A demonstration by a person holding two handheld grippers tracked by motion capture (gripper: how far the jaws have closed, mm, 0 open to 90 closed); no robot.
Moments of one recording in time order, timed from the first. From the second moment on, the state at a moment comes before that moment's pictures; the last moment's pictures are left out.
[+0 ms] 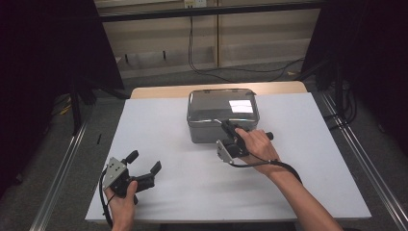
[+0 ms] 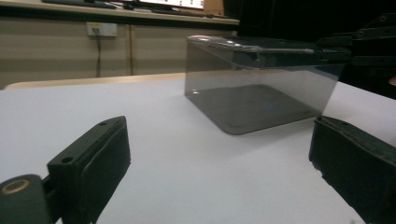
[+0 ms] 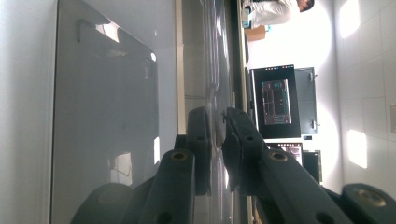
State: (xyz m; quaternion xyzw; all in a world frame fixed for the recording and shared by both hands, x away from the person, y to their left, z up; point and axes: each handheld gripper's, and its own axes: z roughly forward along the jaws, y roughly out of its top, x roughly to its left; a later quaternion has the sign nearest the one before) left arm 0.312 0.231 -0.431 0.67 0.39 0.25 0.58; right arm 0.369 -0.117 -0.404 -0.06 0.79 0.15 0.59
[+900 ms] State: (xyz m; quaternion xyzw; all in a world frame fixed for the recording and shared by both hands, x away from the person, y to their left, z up) left arm 0.369 0.192 -0.416 0.69 0.30 0.22 0.62; right arm 0.371 -0.117 -0.397 -0.05 0.78 0.15 0.60
